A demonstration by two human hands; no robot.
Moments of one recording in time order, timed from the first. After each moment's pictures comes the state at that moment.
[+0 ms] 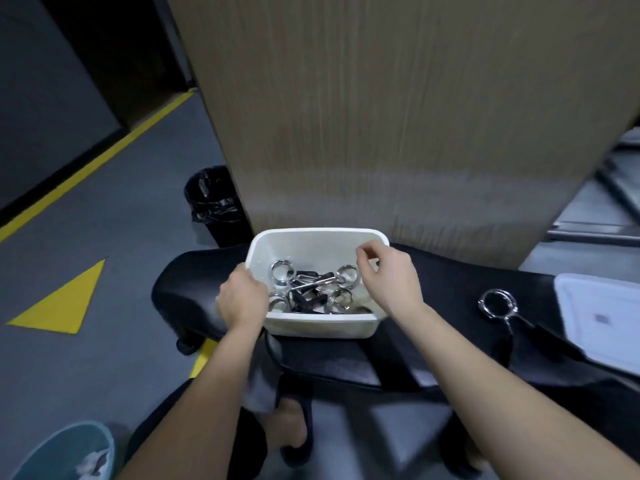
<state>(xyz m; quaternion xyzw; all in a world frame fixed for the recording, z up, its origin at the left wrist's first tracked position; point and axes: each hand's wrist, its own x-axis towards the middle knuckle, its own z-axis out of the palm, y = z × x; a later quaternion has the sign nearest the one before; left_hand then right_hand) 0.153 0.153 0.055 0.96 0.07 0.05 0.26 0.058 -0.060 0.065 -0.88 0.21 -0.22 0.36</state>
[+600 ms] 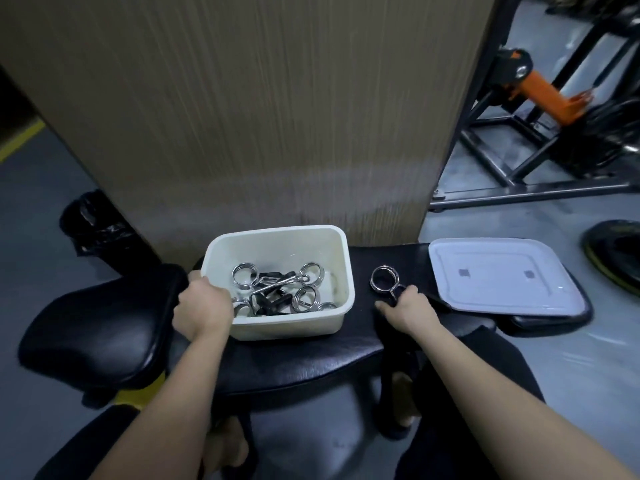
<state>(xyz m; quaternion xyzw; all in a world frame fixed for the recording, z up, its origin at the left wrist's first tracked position) 0.107 0.036 0.051 0.97 0.03 0.04 0.24 -0.093 -0.215 -0.007 -0.78 0.52 0.03 0.34</state>
